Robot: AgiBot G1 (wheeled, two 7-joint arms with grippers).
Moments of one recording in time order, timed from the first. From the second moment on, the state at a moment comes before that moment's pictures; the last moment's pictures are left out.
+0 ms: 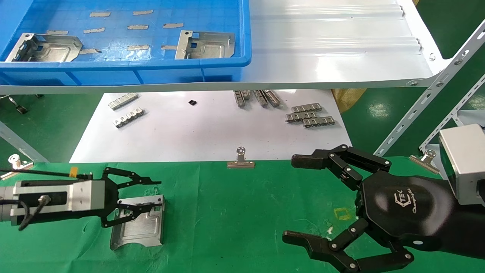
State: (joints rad) left arm -1.57 0.88 0.81 -0.09 1.03 1.57 0.94; right arm 1.09 -0.57 -0.39 1.24 -0.64 -1.44 0.12
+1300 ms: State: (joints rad) left arm -1.39 0.79 0.63 -0.45 0.90 1.56 0.46; right arm 1.09 -0.57 -0.39 1.24 -0.64 -1.44 0.12
